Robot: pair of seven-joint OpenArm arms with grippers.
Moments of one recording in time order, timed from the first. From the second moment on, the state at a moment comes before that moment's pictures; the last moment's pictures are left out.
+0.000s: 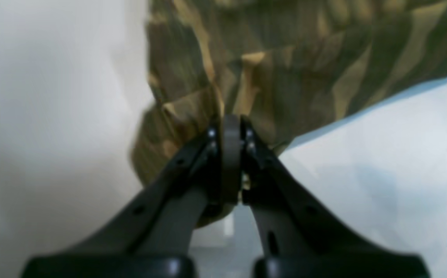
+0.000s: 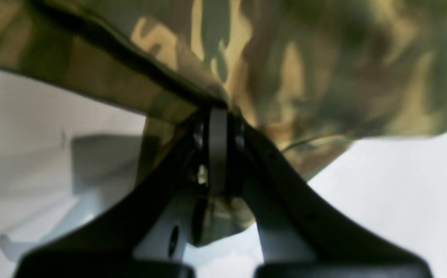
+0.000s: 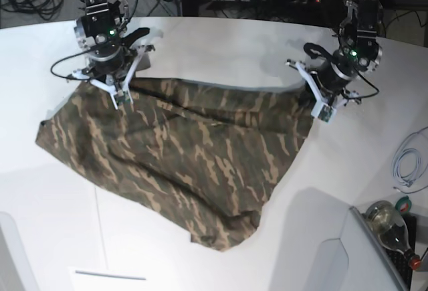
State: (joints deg) left arm 13.3 -17.3 -5.7 77.6 -1.0 -26.4 17.4; right arm -18.1 -3.1 0.4 83.9 -23.8 8.9 -30.4
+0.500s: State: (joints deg) left arm 20.9 -16.8 -11.6 86.9 -1.4 -26.6 17.4; right arm -17.8 -3.1 0.4 83.9 -23.0 8.9 -30.9
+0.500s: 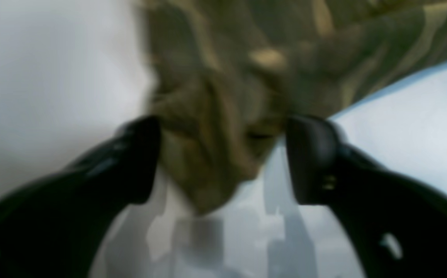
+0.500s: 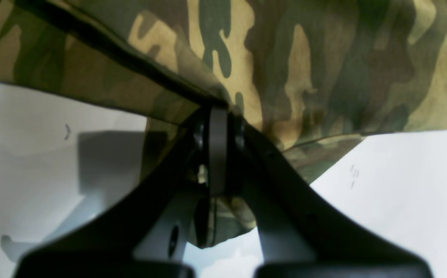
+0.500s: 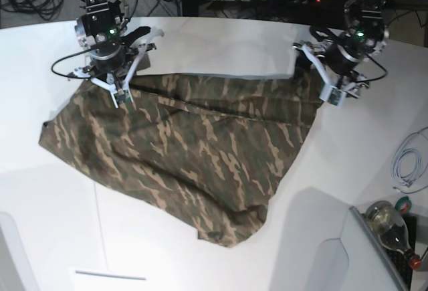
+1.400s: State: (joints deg) left arm 4.9 -15.2 -9.3 71.3 -1.1 -26.4 23.1; right arm -17.9 -3.1 0.6 85.8 -23.0 8.9 -31.6
